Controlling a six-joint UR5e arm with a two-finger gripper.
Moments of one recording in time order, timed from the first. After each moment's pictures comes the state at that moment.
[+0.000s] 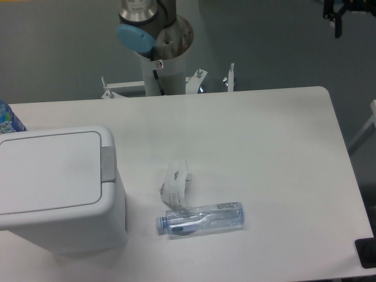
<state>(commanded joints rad) 3.19 -1.56 -1.59 -1.17 1.26 1.83</state>
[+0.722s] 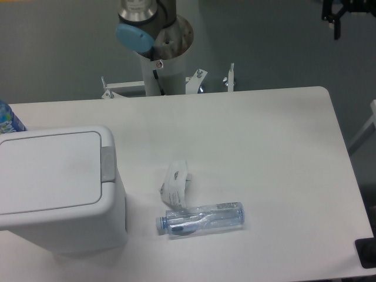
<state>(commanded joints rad) 3.14 -1.56 -1.58 -1.16 1.26 1.66</state>
